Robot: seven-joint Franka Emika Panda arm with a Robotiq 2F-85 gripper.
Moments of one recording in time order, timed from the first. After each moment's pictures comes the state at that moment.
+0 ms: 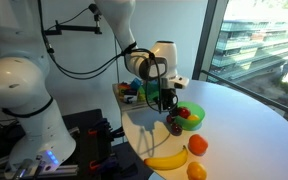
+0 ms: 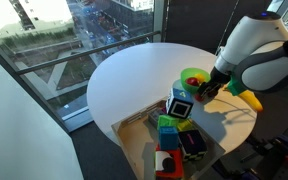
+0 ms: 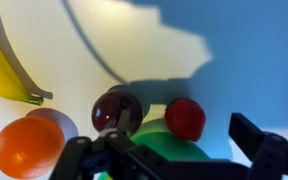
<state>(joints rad) 0.02 0.18 -0.07 -2.52 -0.16 2.81 0.24</state>
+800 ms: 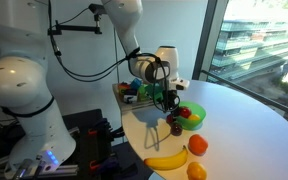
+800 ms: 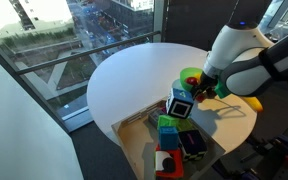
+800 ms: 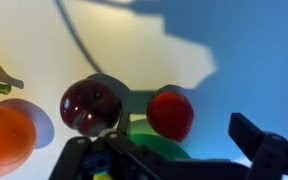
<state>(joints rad) 0.12 0.29 -0.13 -2.42 -0.19 2.81 0.29</state>
